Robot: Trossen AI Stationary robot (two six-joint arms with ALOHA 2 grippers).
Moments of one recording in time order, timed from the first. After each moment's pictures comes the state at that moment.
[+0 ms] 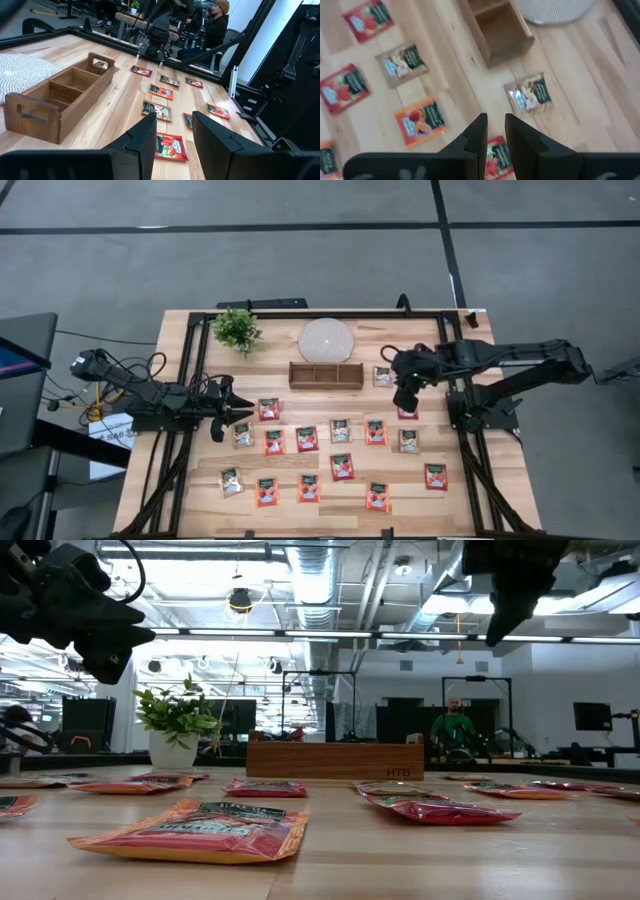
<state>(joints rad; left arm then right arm) -0.38 0.27 0.00 0.21 -0.38 -0.37 0.00 1.13 1.04 -1.05 0.18 0.34</state>
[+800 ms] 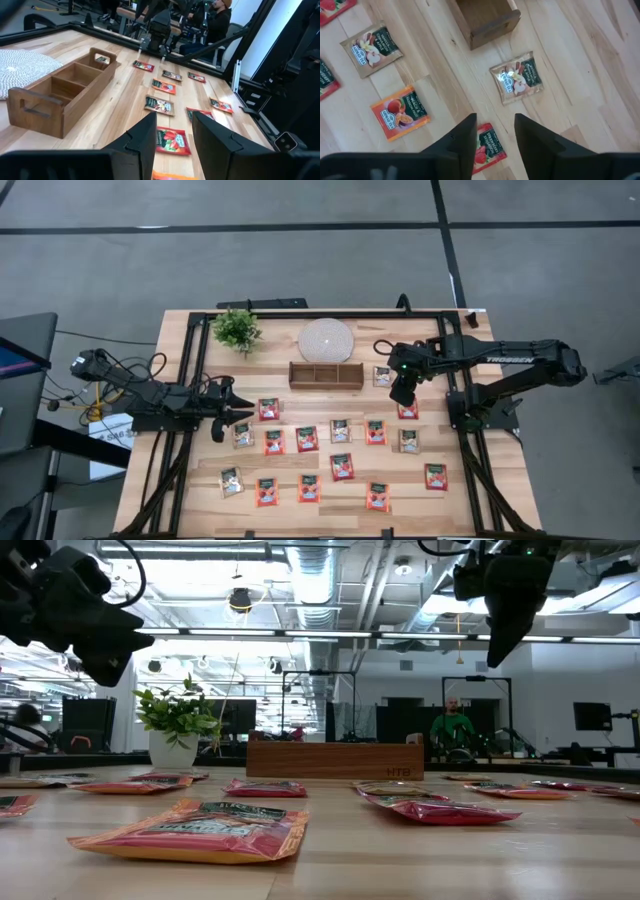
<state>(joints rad) -0.38 0.27 0.00 0.18 -0.38 -0.37 -0.10 1.19 1.04 -1.09 0.13 0.30</state>
